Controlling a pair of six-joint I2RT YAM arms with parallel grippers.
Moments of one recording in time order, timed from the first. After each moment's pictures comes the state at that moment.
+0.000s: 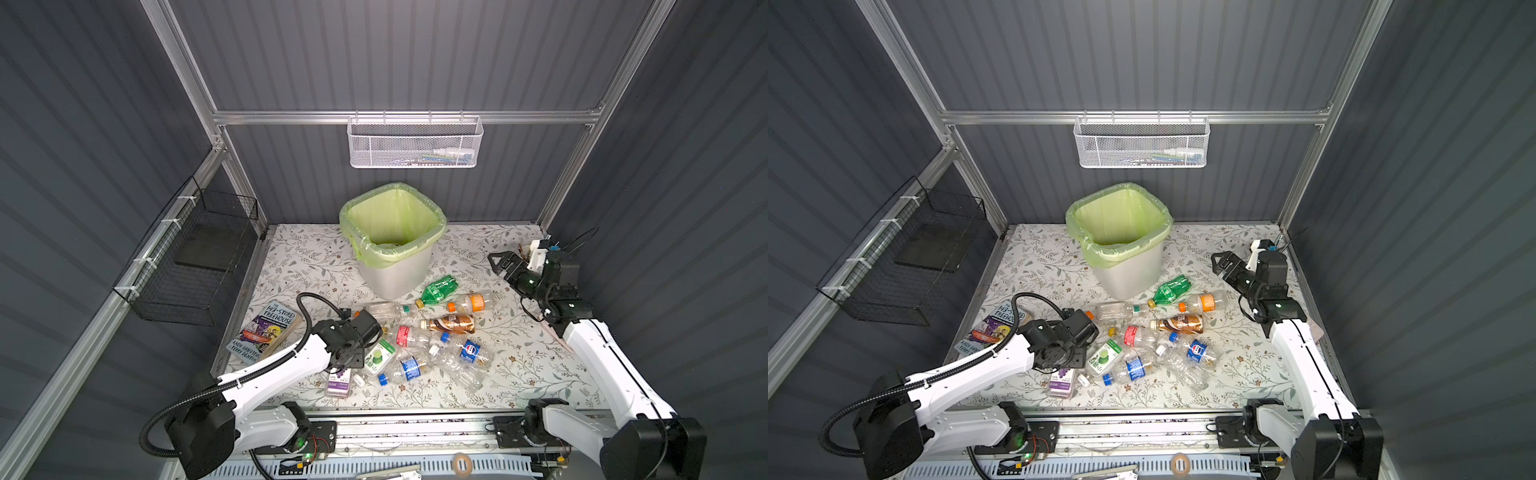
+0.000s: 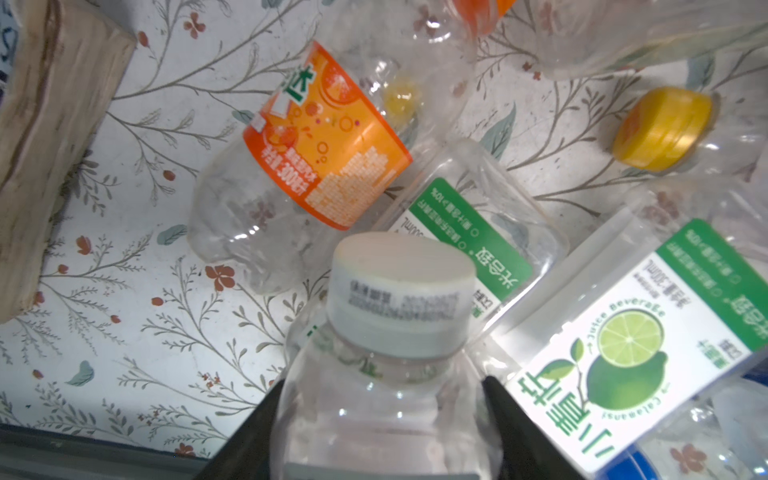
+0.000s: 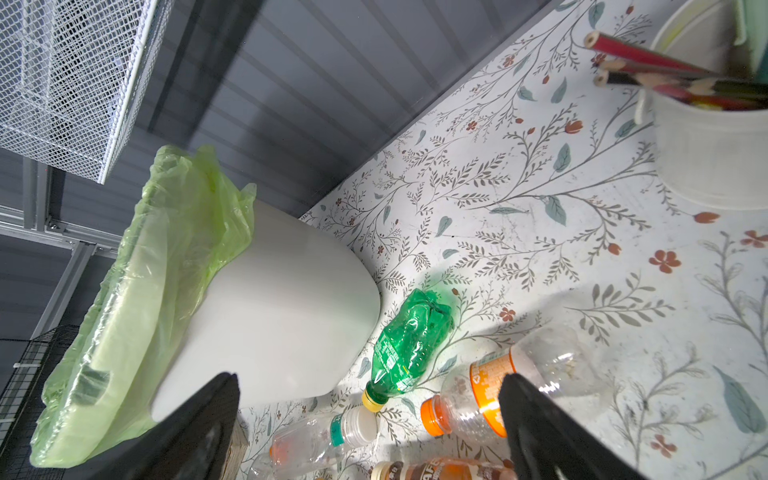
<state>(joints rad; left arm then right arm) -0.85 1.21 0.81 -1.01 -0.31 -0.78 0.02 1.09 0.85 -0.21 -0.31 0.71</state>
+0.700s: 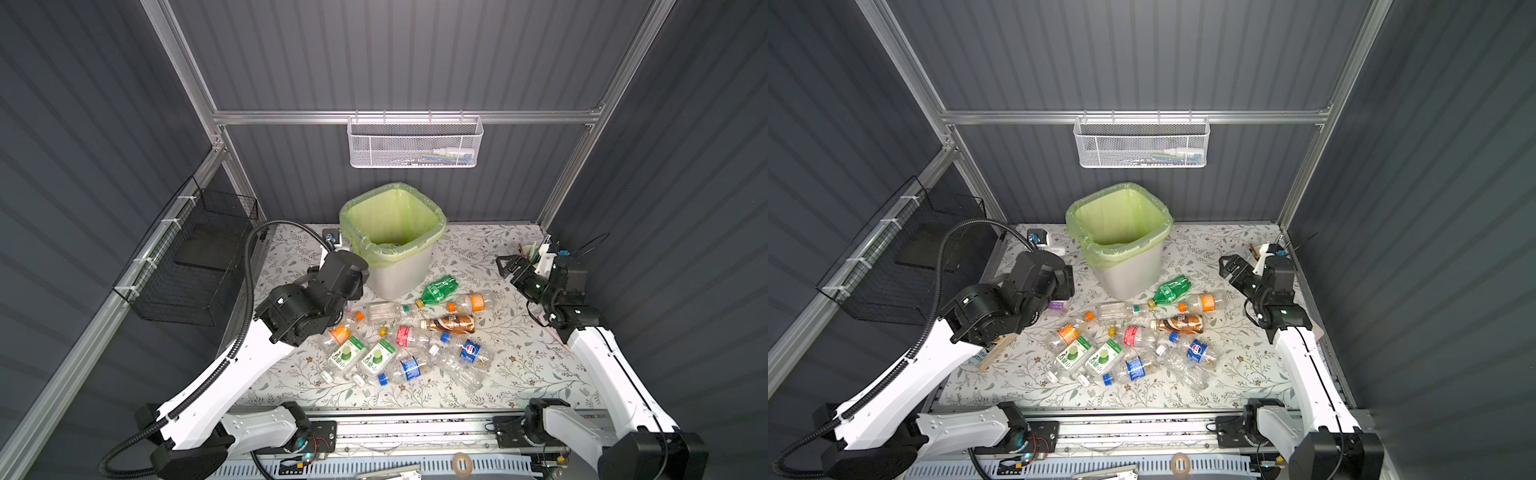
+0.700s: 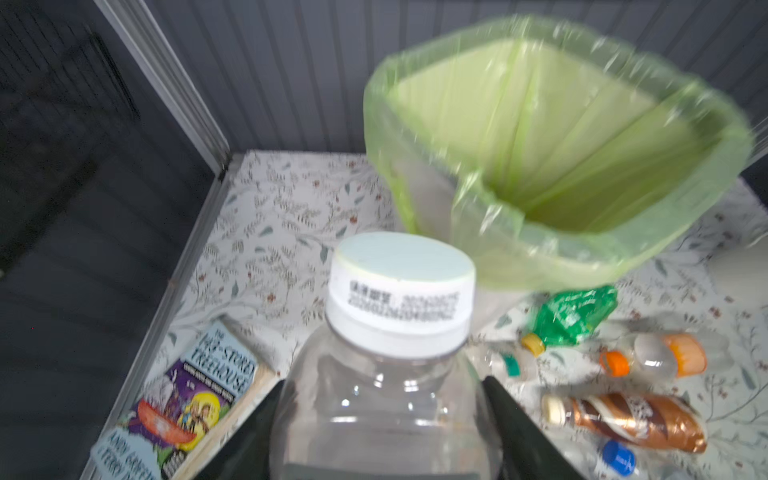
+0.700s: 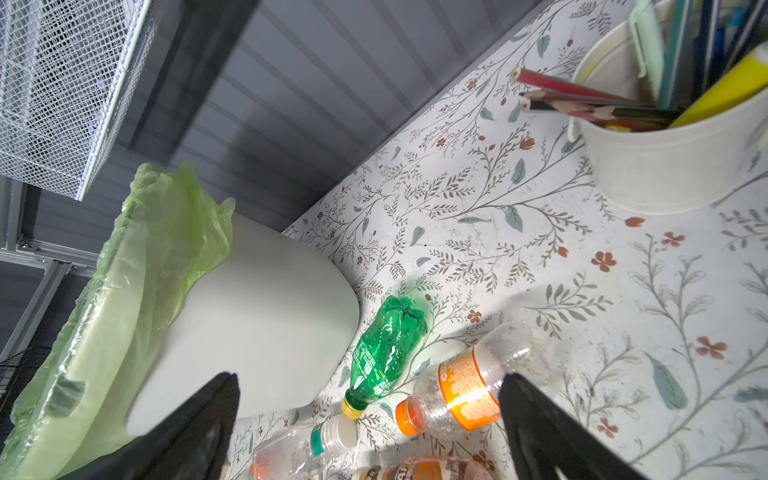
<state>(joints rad) -0.85 1.18 1.52 -0.99 -0.71 -0.46 -0.03 1.02 0.82 -0.25 -0.28 0.69</state>
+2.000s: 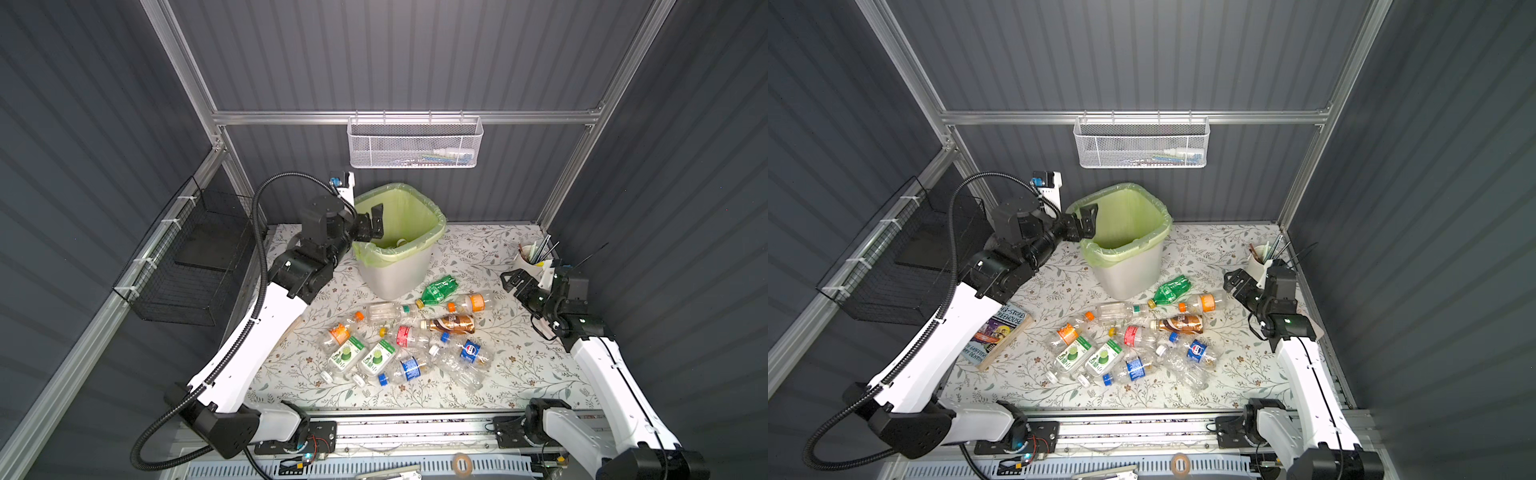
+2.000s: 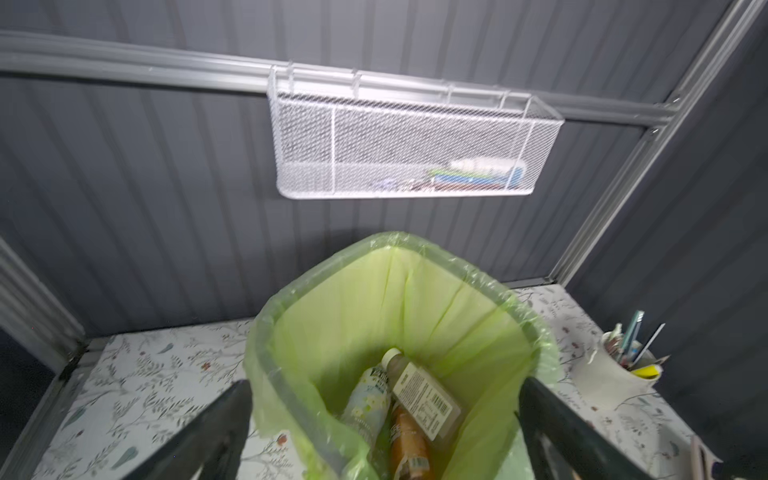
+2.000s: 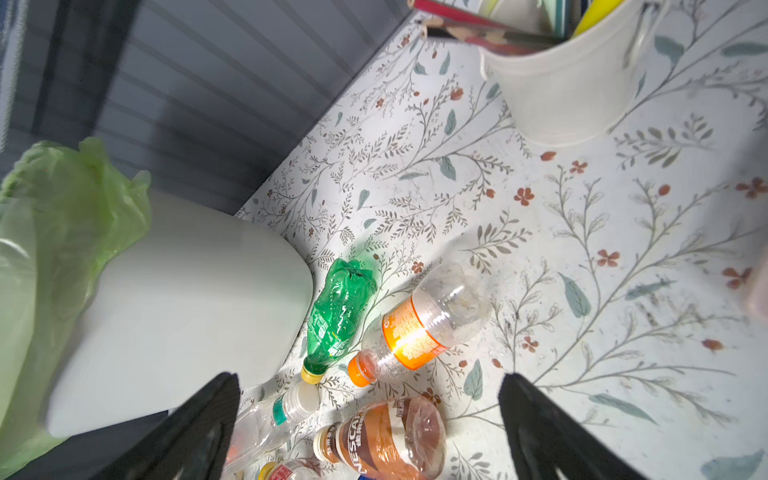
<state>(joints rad) -0.58 1.34 1.57 -0.44 -0.27 -0.17 -0.04 0.98 0.77 -0.41 -0.25 0.70</state>
